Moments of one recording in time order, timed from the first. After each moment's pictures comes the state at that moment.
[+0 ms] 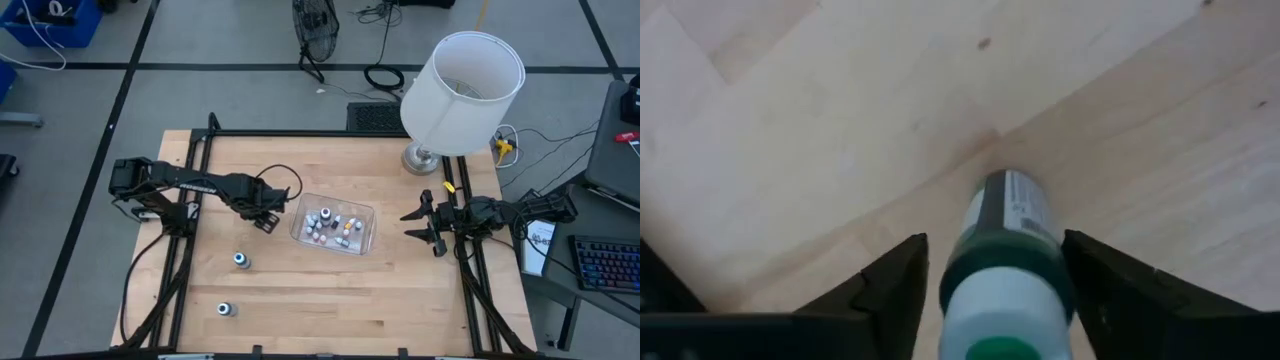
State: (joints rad) left arm 0.08 1.54 0.96 -1.05 -0.09 -0.92; right arm 0.18 0.04 0.02 0.03 0.05 0.10
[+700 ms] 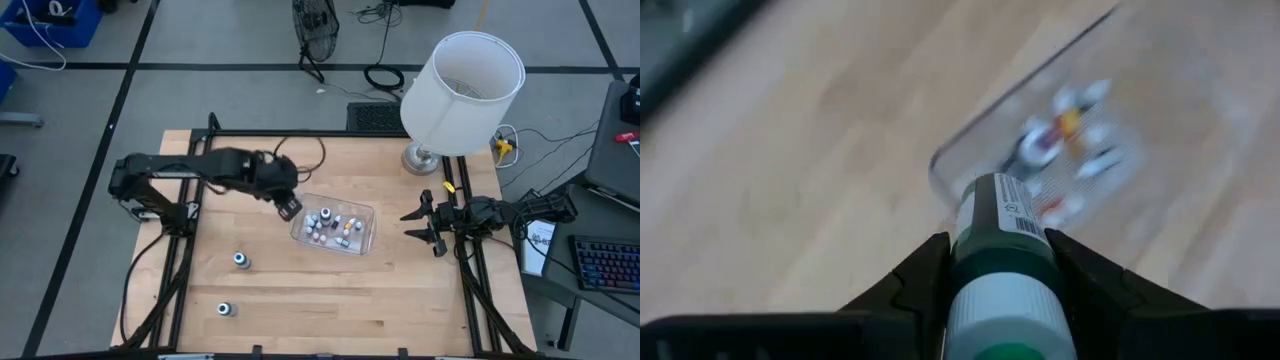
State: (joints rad) left arm 0.01 1.54 1.59 -1.14 -0.20 -0.61; right arm 0.18 0.04 0.02 0.04 0.05 0.10
